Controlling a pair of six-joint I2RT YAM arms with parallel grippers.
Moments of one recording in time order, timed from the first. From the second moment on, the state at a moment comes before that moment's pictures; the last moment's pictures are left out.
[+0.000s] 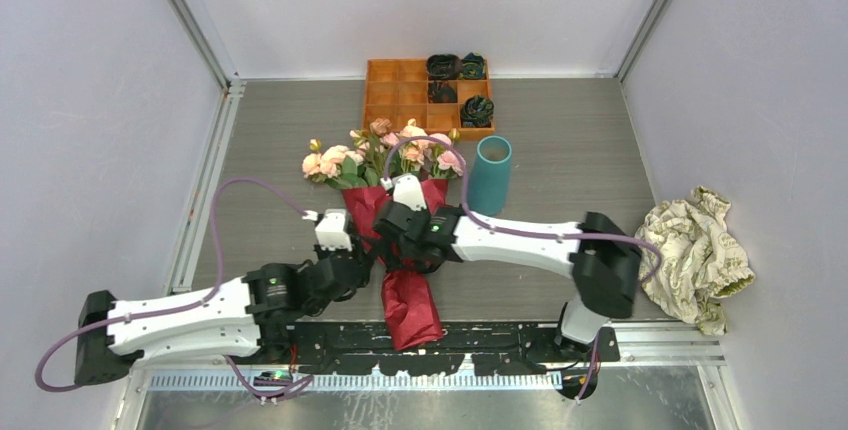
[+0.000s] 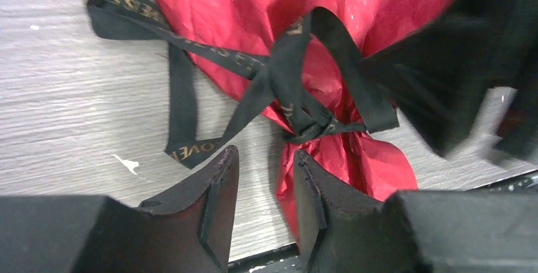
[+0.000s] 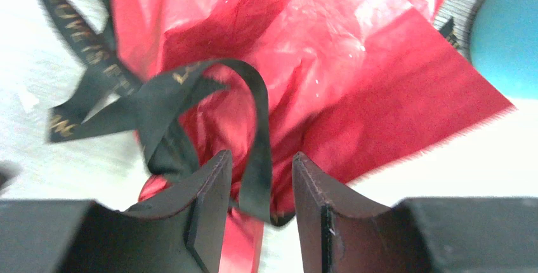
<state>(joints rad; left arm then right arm) -1.26 0.74 0.54 -0.58 -0.71 -0.95 1.16 1.70 1.22 -0.59 0.49 0.65</state>
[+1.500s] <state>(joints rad) -1.26 0.63 0.44 -0.50 -0.63 -1.07 1.17 1.80 1.20 -0.53 0.55 0.69</state>
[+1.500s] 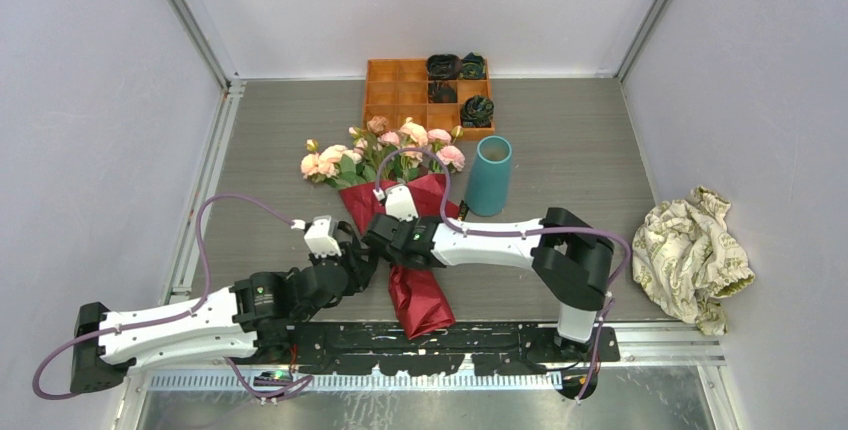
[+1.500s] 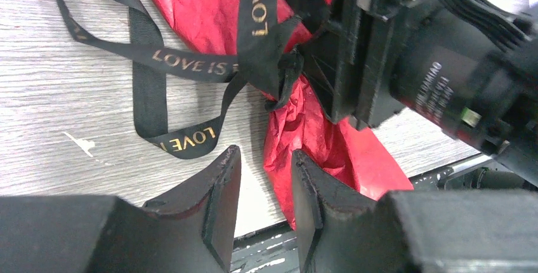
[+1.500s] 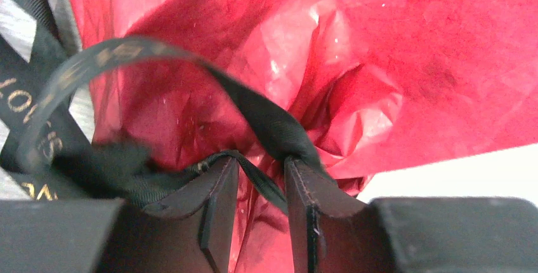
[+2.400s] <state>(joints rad) -1.26 0.64 0.43 -0.50 -0.63 -1.07 1.05 1.76 1.35 -0.60 0.68 0.56</state>
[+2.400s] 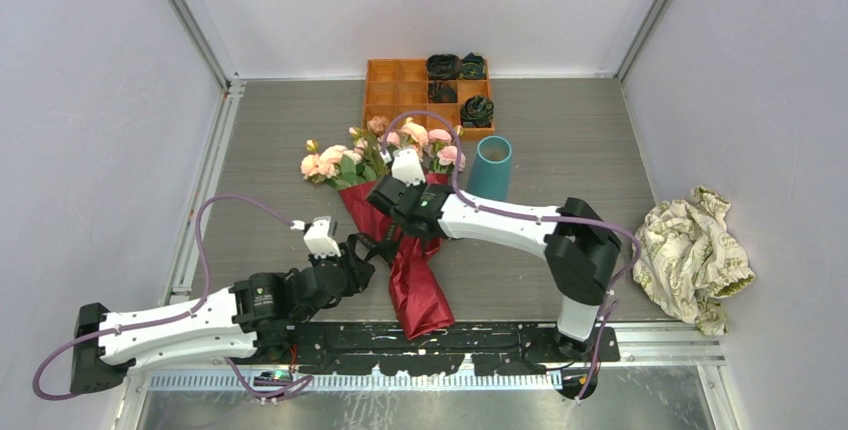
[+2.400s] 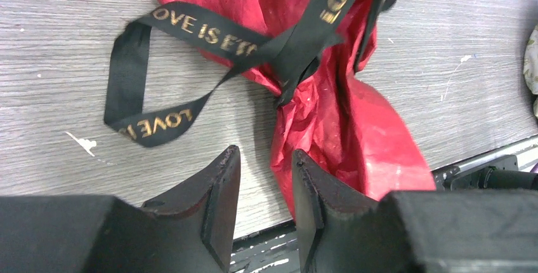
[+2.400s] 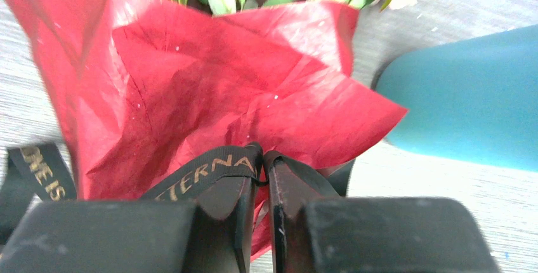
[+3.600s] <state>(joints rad) -1.25 0.89 0.42 -0.16 -0.64 -0.88 1.02 1.53 1.33 -0.68 0.74 0.54</state>
